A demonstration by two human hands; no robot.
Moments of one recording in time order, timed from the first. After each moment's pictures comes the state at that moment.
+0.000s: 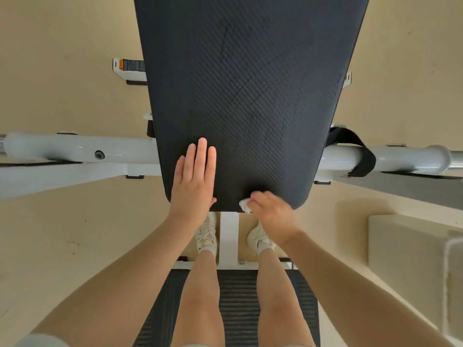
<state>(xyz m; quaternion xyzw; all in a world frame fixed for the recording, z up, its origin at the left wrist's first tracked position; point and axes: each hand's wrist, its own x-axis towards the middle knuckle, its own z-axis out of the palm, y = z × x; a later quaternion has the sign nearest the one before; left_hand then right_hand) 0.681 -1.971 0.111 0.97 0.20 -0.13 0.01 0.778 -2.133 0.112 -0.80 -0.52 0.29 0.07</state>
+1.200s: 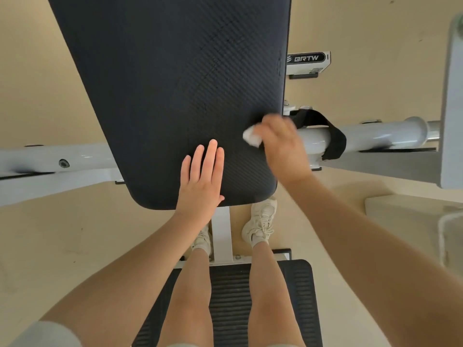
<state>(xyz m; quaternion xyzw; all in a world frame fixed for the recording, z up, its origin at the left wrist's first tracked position) 0.724 -2.038 0.103 0.98 0.14 -0.12 -0.04 0.885 -2.147 0.109 -0.86 -0.44 0.03 0.25</state>
